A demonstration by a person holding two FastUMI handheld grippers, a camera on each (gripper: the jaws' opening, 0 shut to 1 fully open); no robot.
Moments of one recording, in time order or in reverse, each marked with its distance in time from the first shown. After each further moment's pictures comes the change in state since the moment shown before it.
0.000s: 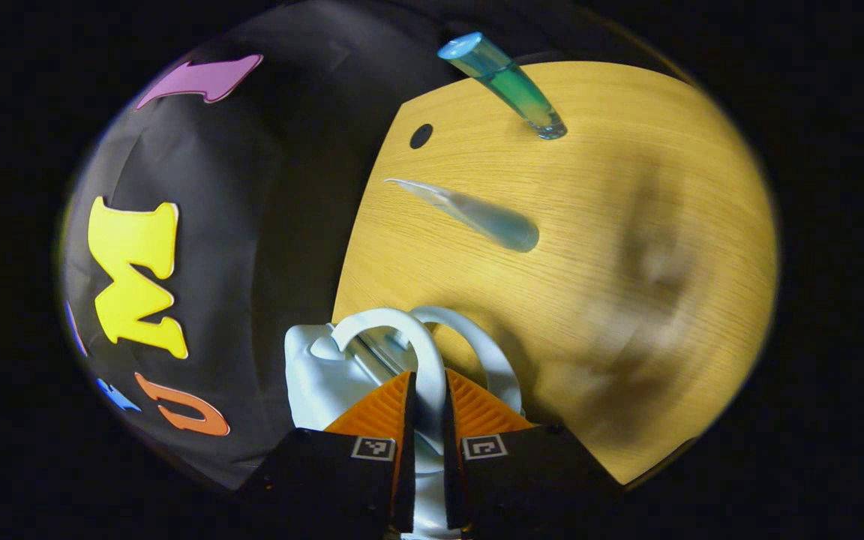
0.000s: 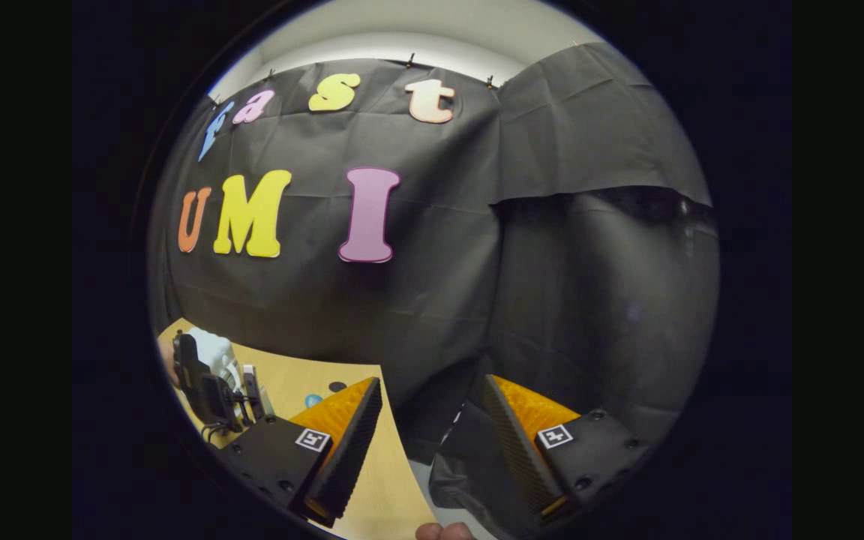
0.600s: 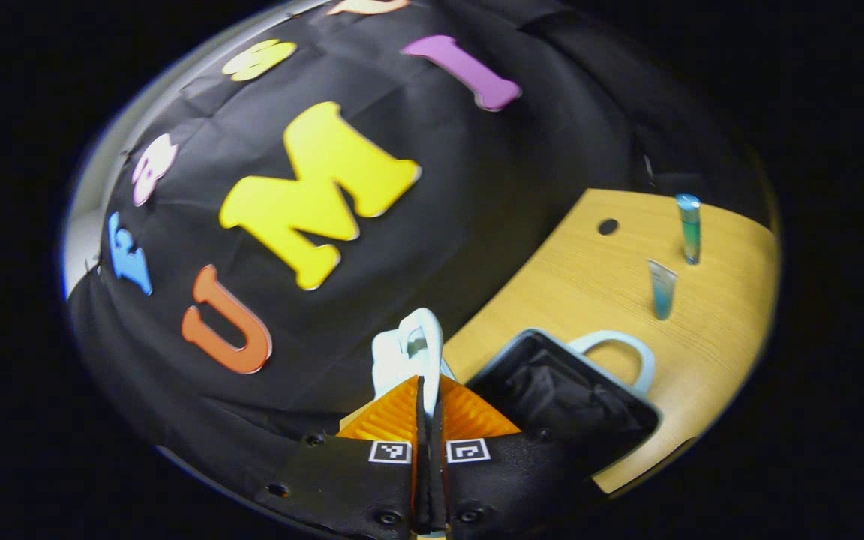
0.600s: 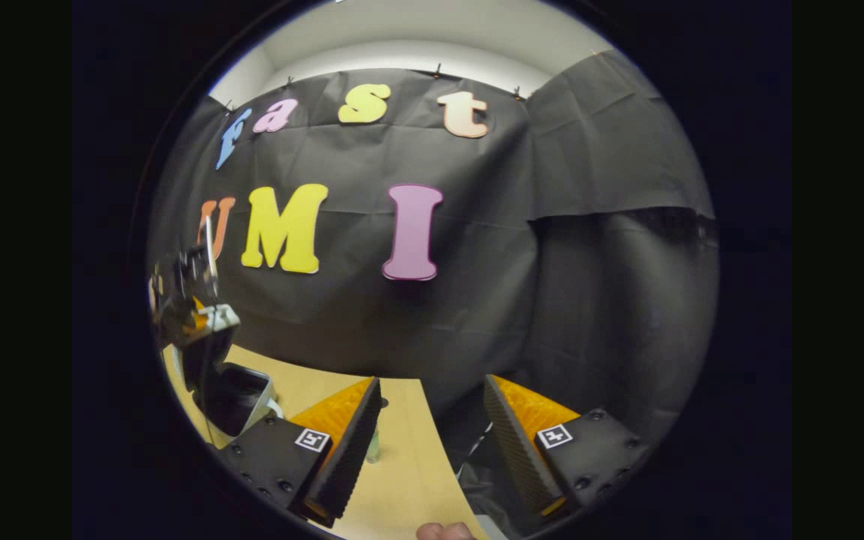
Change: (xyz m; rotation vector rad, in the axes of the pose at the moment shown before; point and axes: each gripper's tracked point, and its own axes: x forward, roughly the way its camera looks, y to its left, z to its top) left arm -0.091 0.194 -0.106 -0.545 -0.259 0.340; right arm -0.012 0.094 0.028 -0.020 -0.026 0.151
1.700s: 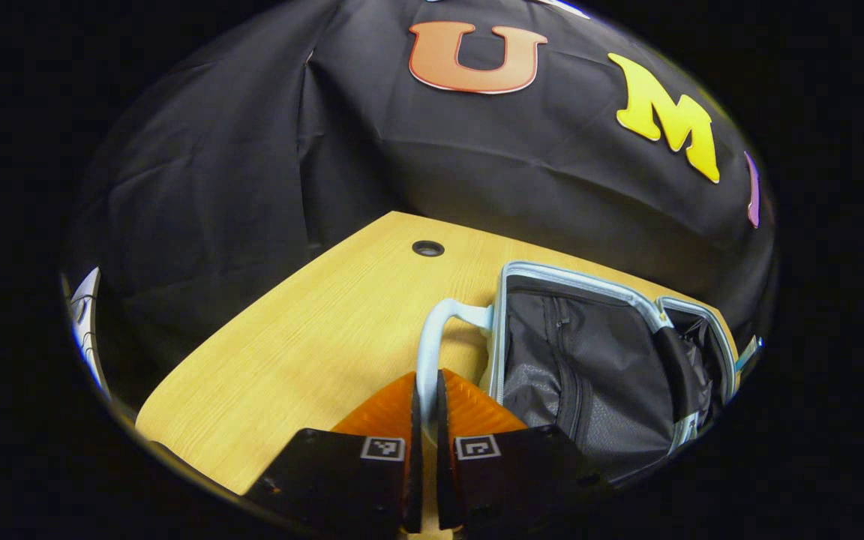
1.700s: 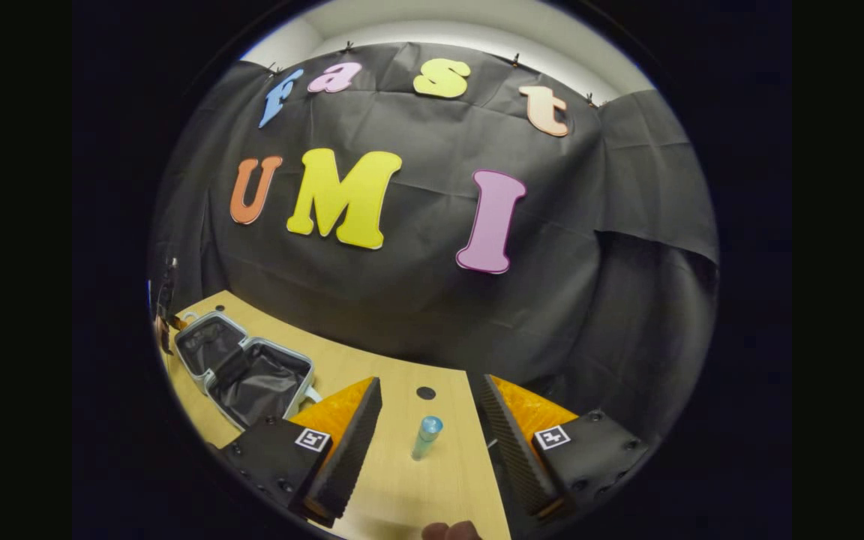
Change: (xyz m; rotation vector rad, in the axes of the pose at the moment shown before) left arm 0.101 0.040 -0.341 -0.956 0.292 0.049; right arm 0.018 0.106 -0.007 -0.147 0.112 0.123
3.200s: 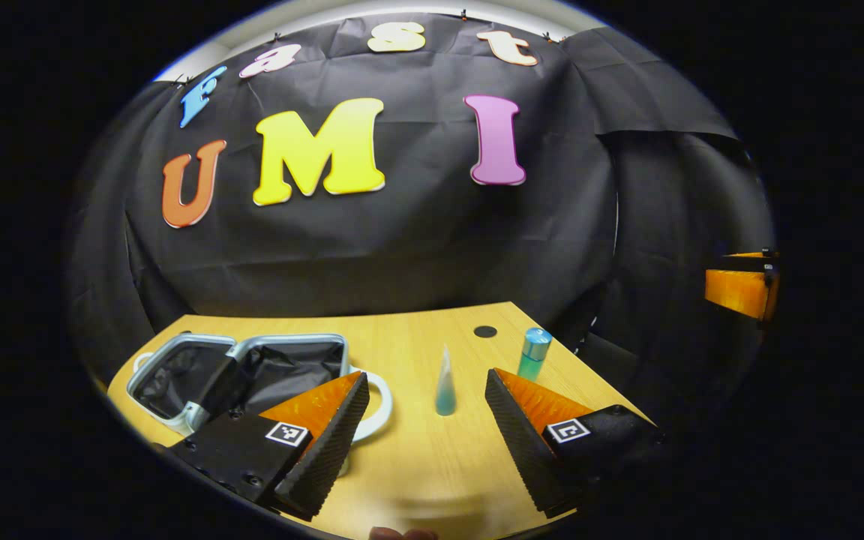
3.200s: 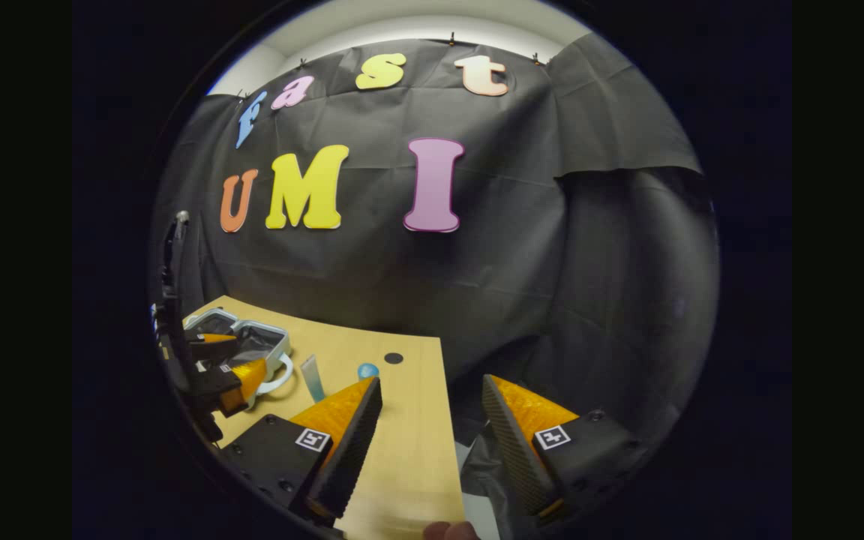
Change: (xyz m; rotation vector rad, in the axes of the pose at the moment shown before) left arm -0.246 -0.577 -0.079 0.333 -0.240 -0.415; right arm -0.029 -0.153 -0.100 0.136 0.054 0.014
